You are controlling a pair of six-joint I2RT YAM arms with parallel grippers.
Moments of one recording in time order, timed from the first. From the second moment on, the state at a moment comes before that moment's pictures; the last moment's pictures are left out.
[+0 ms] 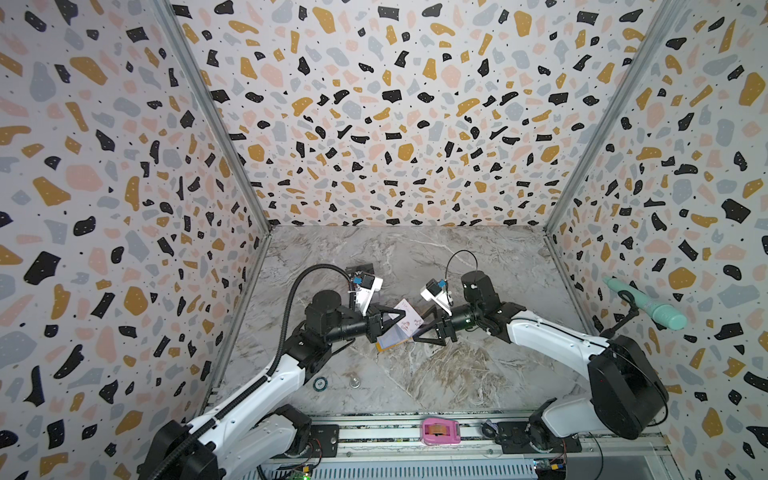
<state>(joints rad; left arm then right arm) -0.52 0.97 0.55 0.28 0.69 -0.56 0.61 1.39 0.76 0.11 -1.05 0.16</state>
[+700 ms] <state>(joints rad) -0.52 0.91 0.37 0.78 0.44 -0.80 0.75 1.47 0.58 1.20 -0.70 0.81</state>
